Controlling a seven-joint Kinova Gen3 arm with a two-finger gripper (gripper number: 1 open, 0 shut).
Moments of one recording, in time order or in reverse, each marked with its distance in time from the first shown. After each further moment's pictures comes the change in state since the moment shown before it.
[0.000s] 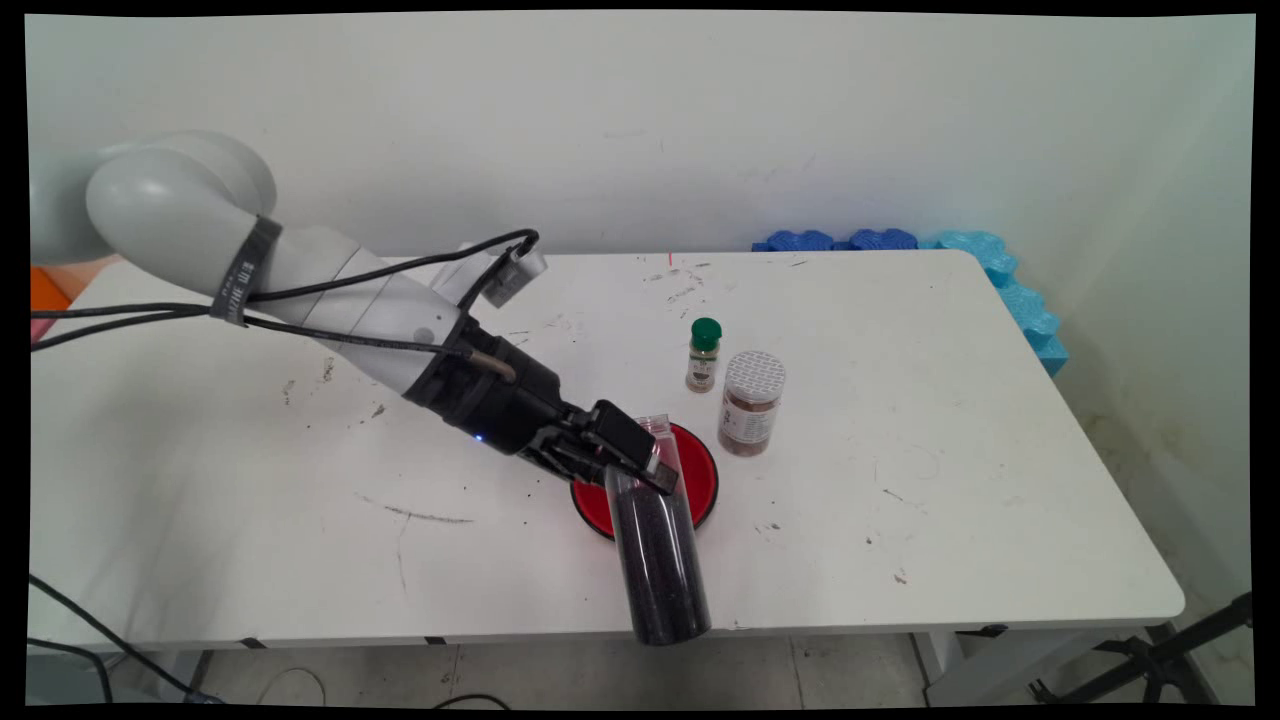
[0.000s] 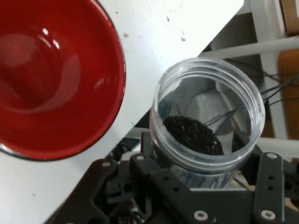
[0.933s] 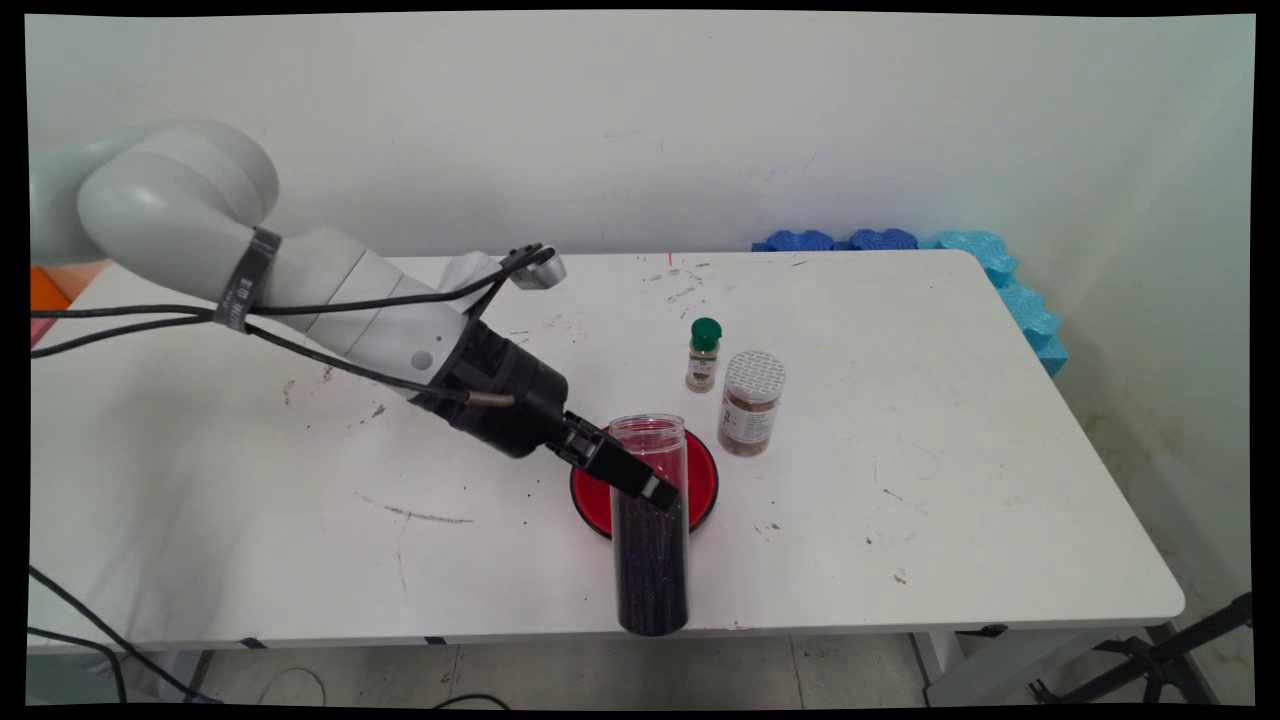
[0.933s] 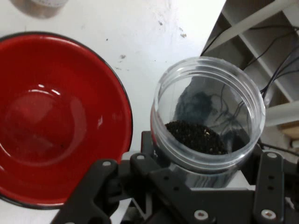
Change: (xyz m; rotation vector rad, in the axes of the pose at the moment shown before) arm -0.005 0.014 0.005 0.062 0.015 0.393
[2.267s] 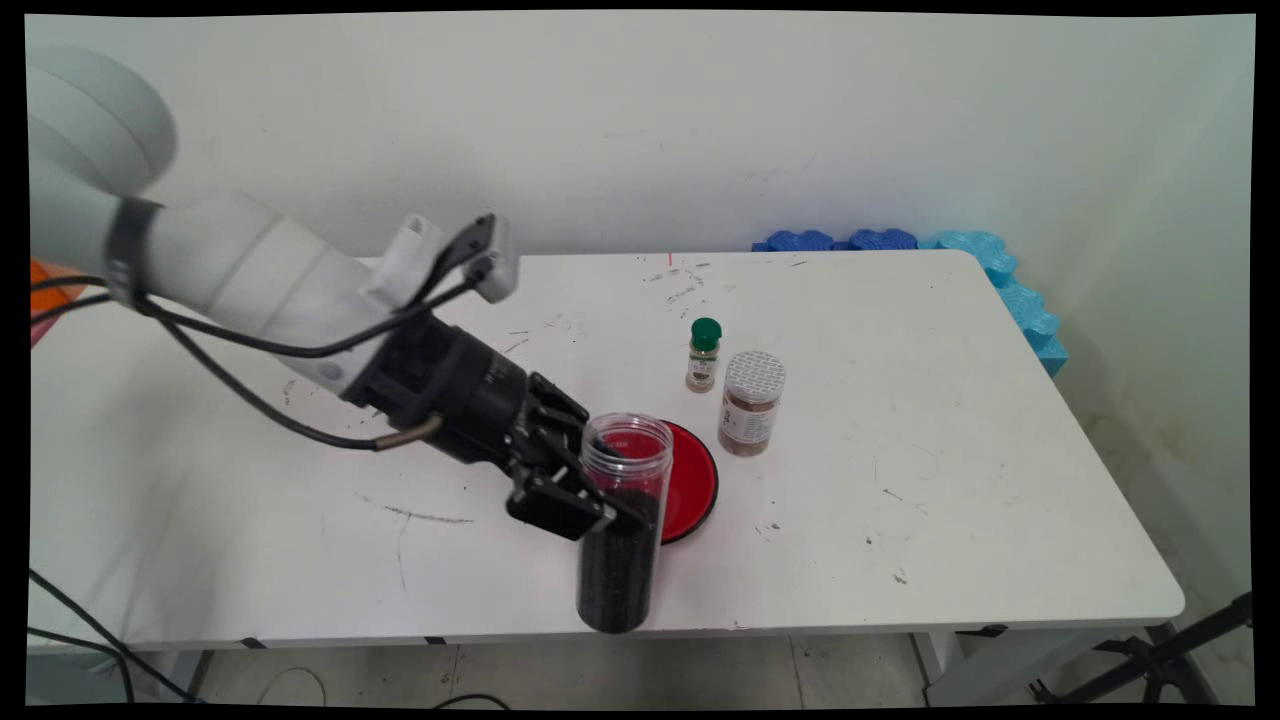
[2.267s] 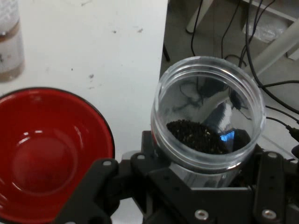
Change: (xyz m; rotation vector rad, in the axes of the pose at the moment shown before) arm -0.015 0.045 -0.040 0.013 -0.012 0.477
